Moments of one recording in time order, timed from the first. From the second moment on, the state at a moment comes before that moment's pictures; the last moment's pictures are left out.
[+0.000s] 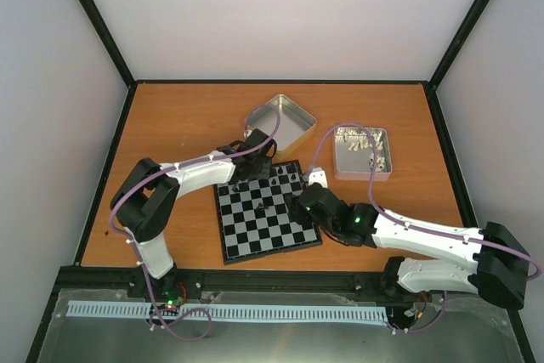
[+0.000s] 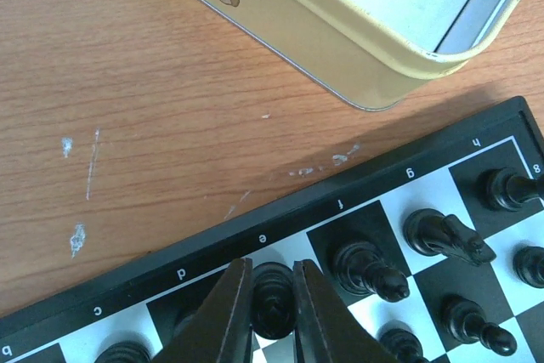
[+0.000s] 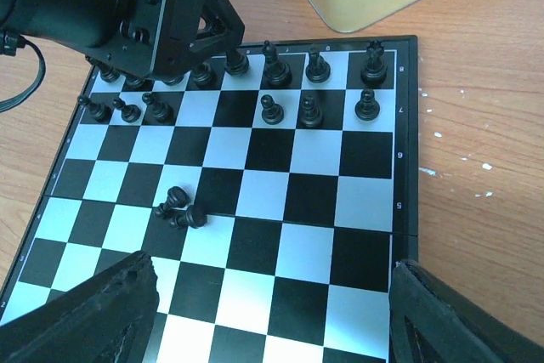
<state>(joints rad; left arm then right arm) -0.70 1.76 1.11 -0.37 -0.21 -0.50 1.07 1.11 0.65 -0.28 0.37 0.67</state>
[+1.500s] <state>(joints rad) -0.70 1.61 1.12 -0.41 -0.19 -0.50 1.04 1.15 0.65 -0.27 0.34 0.71</state>
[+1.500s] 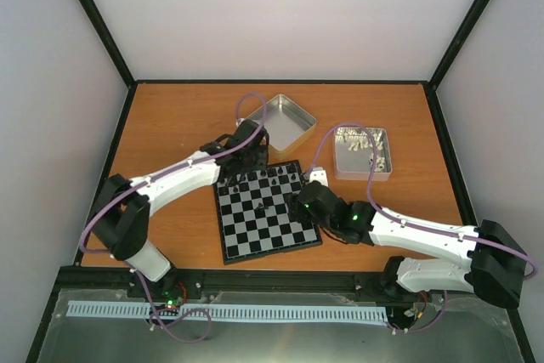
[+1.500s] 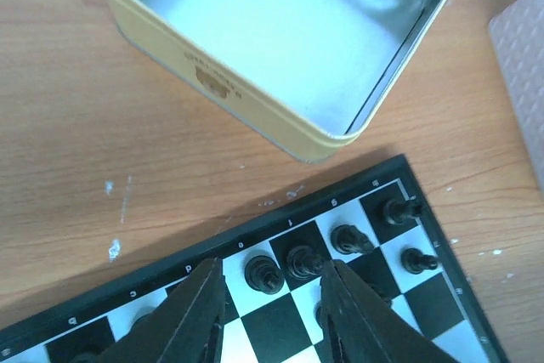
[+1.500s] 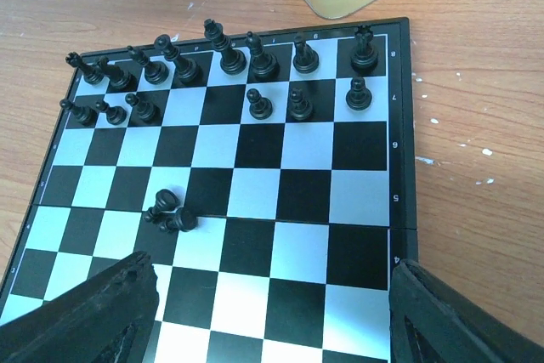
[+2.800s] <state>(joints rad) -0.70 0.37 0.69 -0.55 -0.30 -0.40 1.04 1.68 1.10 -0.51 0.23 0.91</state>
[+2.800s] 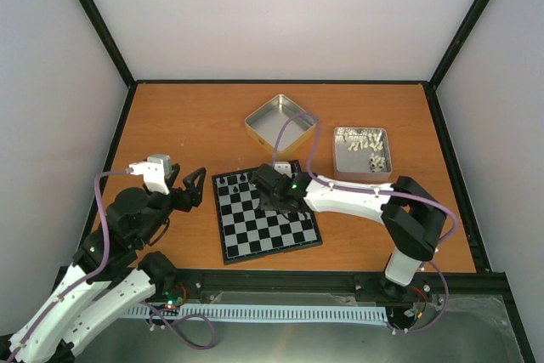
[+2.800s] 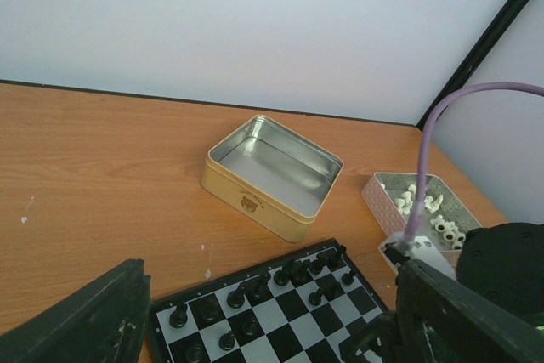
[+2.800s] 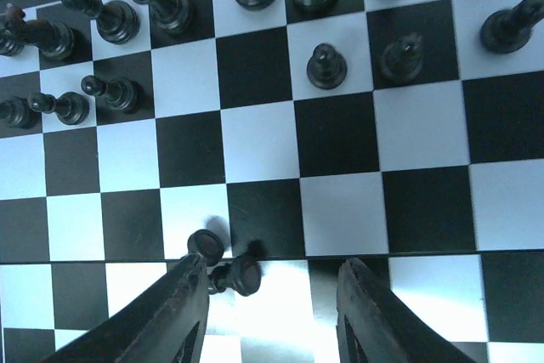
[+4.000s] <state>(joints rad) -0.70 0.39 0.69 -0.56 -0.28 -0.39 1.07 1.87 1.25 -0.65 0.20 0.98</state>
